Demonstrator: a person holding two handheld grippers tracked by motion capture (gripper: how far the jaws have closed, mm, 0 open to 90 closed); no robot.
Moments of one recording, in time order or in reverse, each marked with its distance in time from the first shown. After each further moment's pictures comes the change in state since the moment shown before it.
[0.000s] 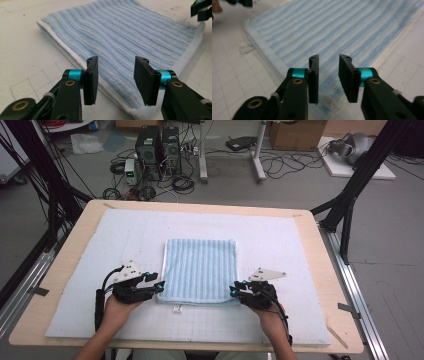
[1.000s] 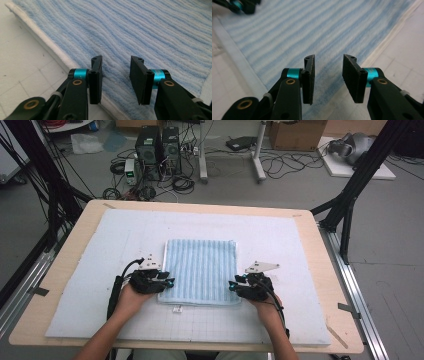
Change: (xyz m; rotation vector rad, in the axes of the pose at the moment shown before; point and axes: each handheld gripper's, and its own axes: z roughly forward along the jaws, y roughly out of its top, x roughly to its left) left arm 0.004 0.006 0.045 0.184 -0.016 0.047; right arm -0.021 0.006 0.023 0.063 -0.047 0.004
